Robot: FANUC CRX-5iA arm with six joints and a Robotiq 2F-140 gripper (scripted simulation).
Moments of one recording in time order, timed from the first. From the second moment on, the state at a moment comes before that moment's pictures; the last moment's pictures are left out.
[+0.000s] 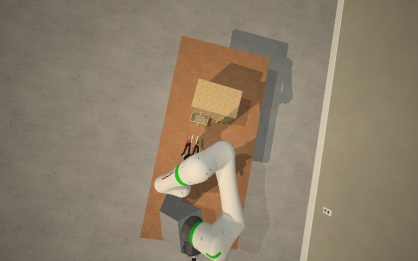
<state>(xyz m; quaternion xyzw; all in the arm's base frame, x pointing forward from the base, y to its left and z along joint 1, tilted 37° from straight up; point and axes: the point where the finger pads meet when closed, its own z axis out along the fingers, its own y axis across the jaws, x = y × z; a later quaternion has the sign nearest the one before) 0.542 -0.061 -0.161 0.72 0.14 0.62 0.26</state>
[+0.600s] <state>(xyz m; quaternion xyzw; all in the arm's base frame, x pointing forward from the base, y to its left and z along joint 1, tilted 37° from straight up) 0.522 -0.051 -0.152 0.78 0.12 0.55 0.27</state>
